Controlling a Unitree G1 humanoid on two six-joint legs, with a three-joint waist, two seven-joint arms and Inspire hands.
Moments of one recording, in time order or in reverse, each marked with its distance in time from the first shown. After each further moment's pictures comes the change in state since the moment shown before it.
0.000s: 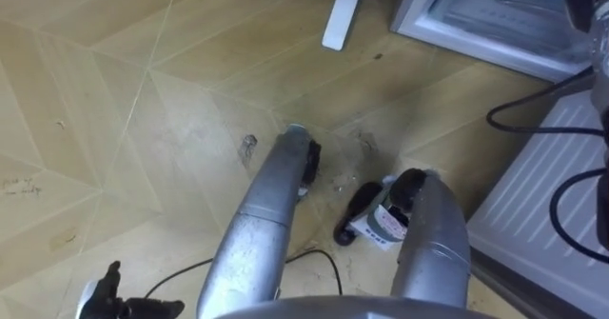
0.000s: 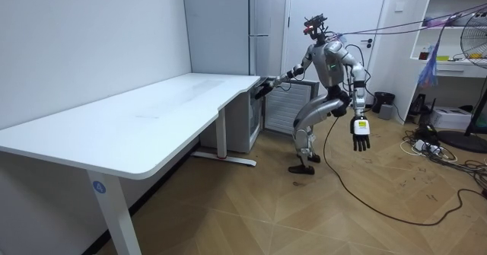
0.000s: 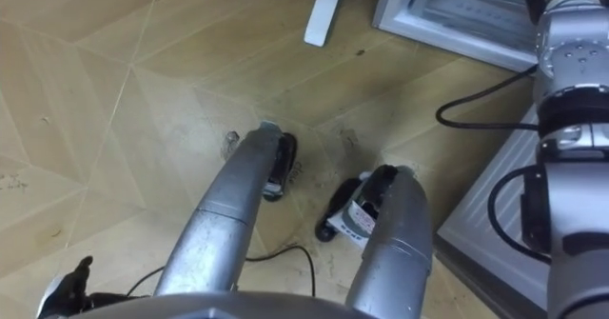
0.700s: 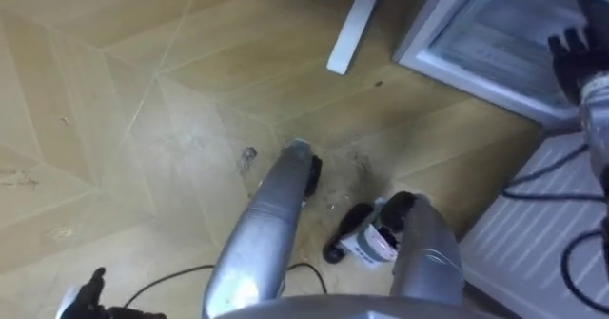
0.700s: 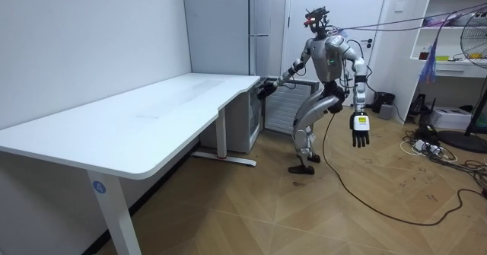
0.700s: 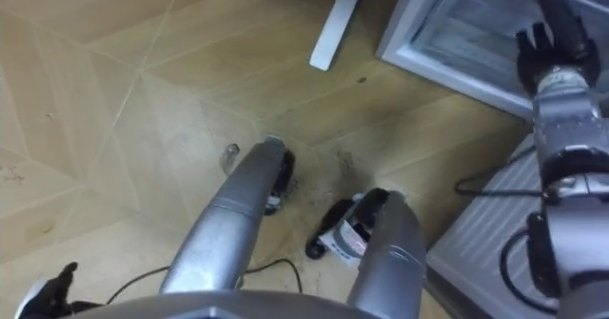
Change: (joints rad) left arm -0.012 0.085 -0.004 -0.015 0.027 0.033 -0.060; right arm 0.224 -0.023 0.121 0.255 -0.143 0.073 0.392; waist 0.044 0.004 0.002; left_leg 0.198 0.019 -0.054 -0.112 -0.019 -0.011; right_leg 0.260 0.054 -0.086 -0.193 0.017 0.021
